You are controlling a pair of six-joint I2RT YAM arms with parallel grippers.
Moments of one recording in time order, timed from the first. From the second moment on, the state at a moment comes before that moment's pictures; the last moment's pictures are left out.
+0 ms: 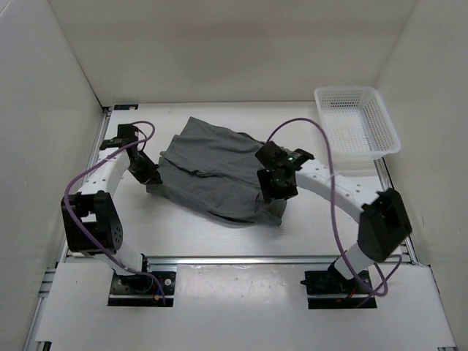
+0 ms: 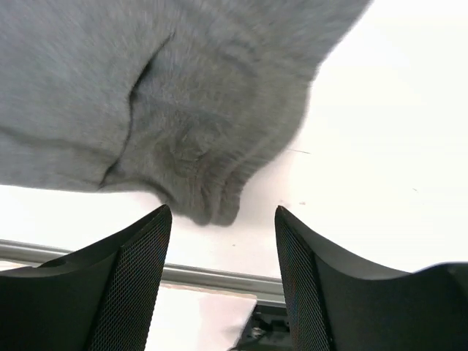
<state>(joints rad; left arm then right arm) 0.06 1.56 1.19 -0.88 0.14 -0.68 0.73 1.60 1.24 -0.95 0.14 0.40</state>
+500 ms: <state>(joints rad) 0.05 1.60 1.25 -0.87 0.14 -0.68 1.05 1.51 1.16 -0.95 0.21 0.41</state>
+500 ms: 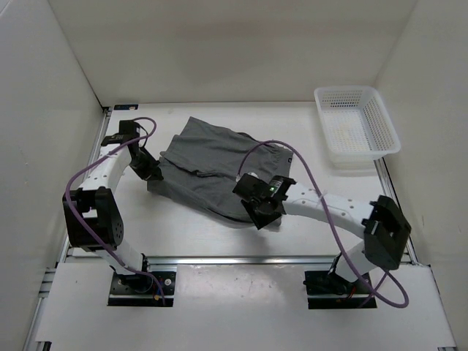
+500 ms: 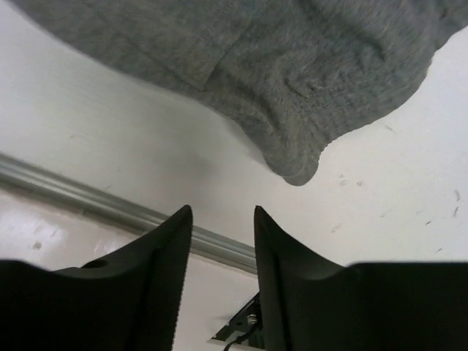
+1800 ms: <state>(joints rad) 0.05 1.61 1.28 -0.92 0.09 -0.68 0.98 1.71 1.12 -0.77 0.45 0.43</state>
